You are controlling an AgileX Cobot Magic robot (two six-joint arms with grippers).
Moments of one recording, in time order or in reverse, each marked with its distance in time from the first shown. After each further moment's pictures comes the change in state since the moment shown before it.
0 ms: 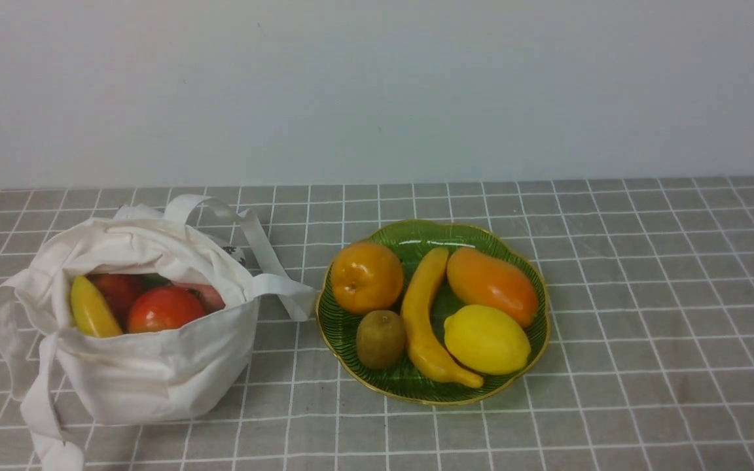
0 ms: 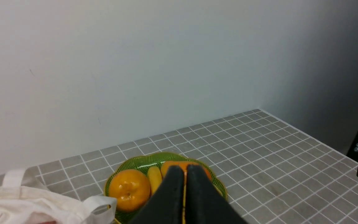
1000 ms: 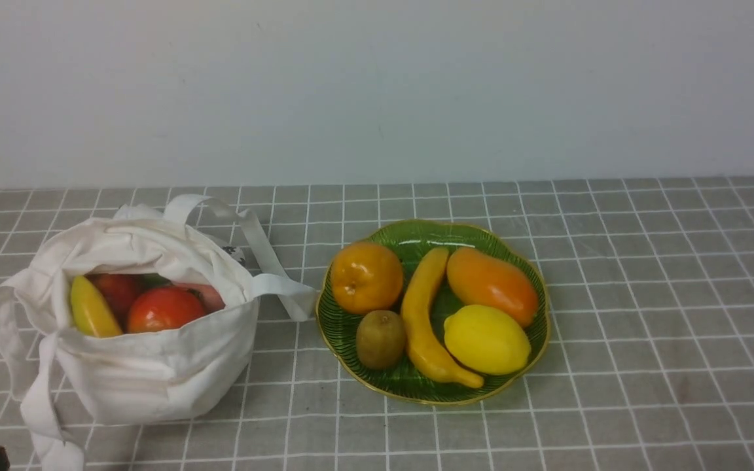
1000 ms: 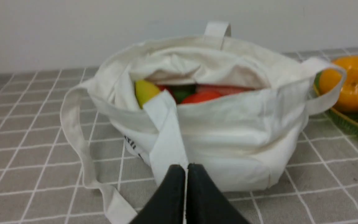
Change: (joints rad) right arm 0.000 0.000 0.000 0.000 0.000 0.000; left arm 0.186 -0.238 0.718 0.548 -0.401 -0.310
